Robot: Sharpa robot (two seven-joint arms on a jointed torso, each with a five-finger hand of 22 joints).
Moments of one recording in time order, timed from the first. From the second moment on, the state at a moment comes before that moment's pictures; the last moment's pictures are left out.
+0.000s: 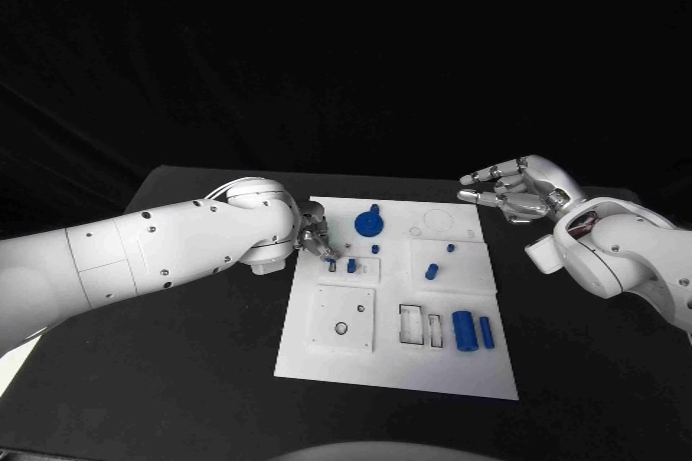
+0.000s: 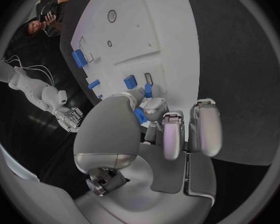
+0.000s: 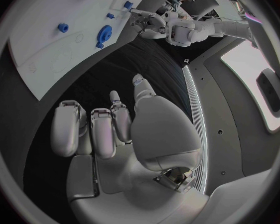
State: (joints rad) left arm 1.26 -0.71 -0.03 1.46 -1.16 0.12 -0.64; left_hand 1.27 -0.11 0.54 0.24 0.05 0.91 0.04 0.67 0.67 1.34 -0.05 1.13 1.04 1.47 -0.10 1.57 1.31 0.05 1.47 0.01 1.40 1.31; right arm 1.18 -0.90 0.04 1.43 -0.79 -0.35 0.20; right_hand 1.32 0.00 -0.09 0.12 0.30 0.99 0.15 0.07 0.07 1.43 0.05 1.30 1.38 1.47 -0.02 1.44 1.31 0.07 1.40 0.08 1.36 1.17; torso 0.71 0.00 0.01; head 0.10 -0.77
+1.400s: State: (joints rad) left arm 1.26 -0.70 -0.03 1.46 -1.16 0.17 -0.66; left_hand 1.26 -0.12 0.55 0.24 0.05 0.91 0.04 0.67 0.67 1.34 -0.05 1.13 1.04 1.47 -0.10 1.57 1.31 0.05 1.47 0.01 1.40 1.31; right arm 1.17 -0.90 0.04 1.43 -0.79 -0.34 0.20; right_hand 1.32 0.00 -0.09 0.12 0.30 0.99 0.15 0.07 0.07 1.43 0.05 1.30 1.38 1.47 -0.02 1.44 1.31 0.07 1.40 0.08 1.36 1.17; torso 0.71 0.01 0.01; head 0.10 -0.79
